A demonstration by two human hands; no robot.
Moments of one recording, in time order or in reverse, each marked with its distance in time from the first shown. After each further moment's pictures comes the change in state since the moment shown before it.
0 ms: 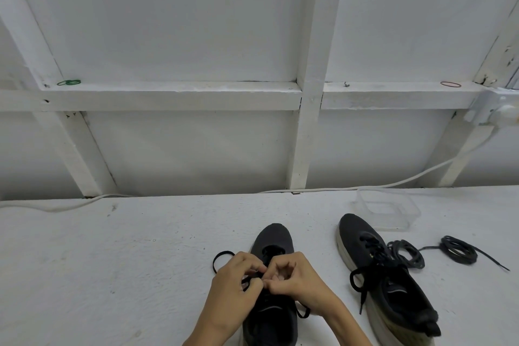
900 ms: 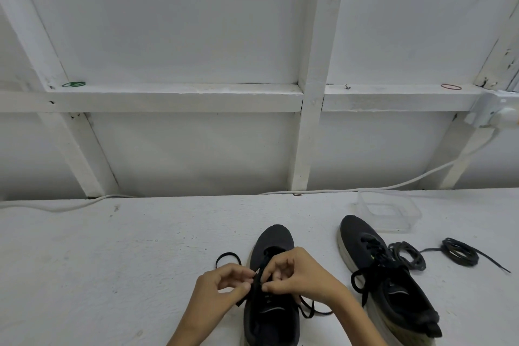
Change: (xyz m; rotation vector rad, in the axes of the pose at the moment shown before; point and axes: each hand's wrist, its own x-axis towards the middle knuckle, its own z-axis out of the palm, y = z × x) left_hand -0.011 -0.015 -0.026 -0.274 -0.041 -0.187; right_hand 0.003 -0.015 -0.010 -0.236 -0.111 0.083
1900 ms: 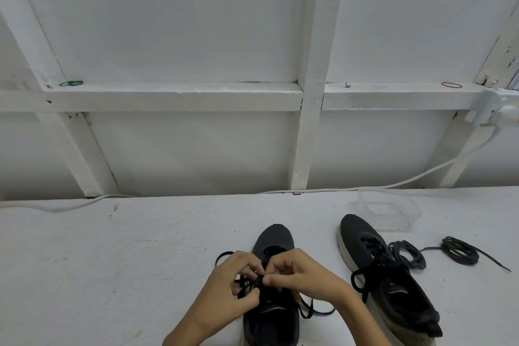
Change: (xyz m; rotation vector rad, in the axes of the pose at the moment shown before) left_hand 0.010 0.003 0.006 0.169 -0.143 0.231; right_hand -0.001 -0.005 -0.006 -0.004 -0.105 -0.024
